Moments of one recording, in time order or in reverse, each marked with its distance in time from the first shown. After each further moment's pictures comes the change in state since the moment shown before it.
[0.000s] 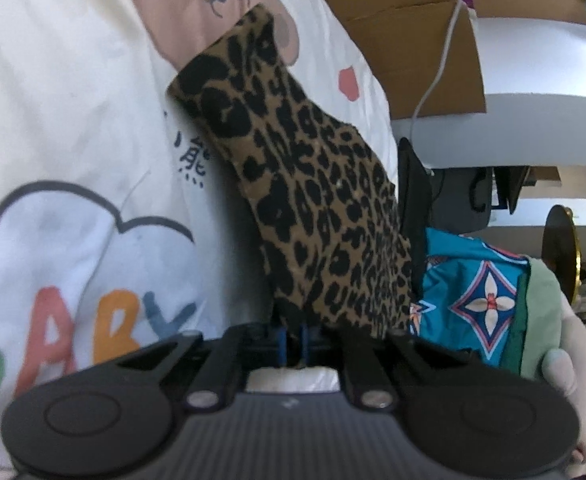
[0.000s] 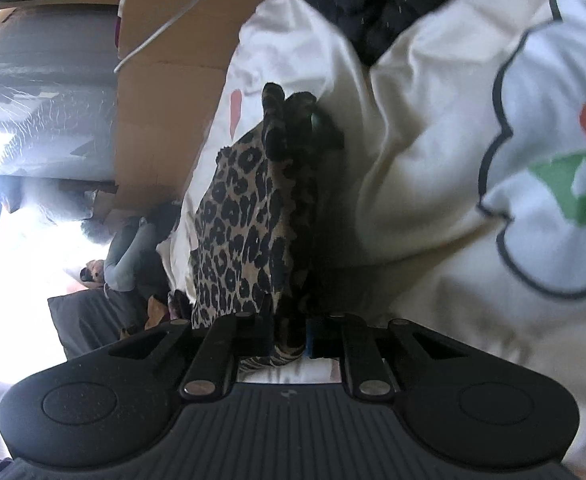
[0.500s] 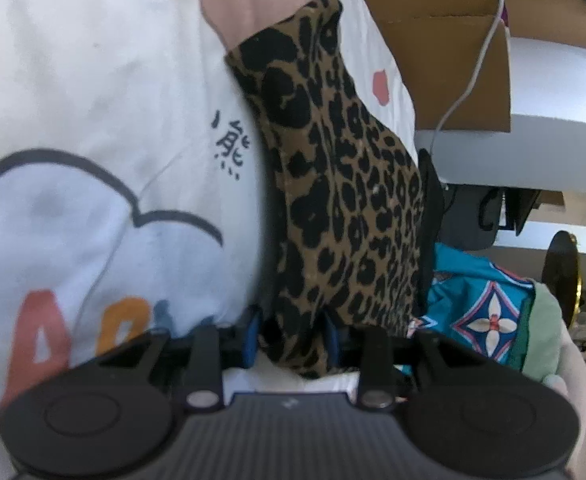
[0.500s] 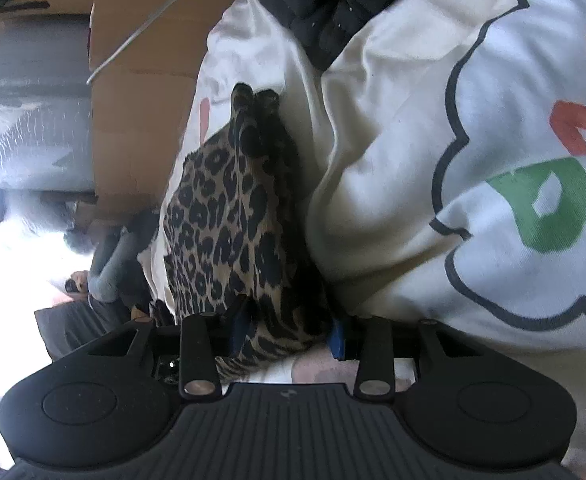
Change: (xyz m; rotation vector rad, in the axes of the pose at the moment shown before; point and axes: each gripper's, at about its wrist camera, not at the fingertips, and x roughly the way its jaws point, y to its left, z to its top) left arm 0.030 0.024 0.005 -0.074 0.009 -0.015; right arm 0.003 -0.020 0.012 0.028 -0.041 -0.040
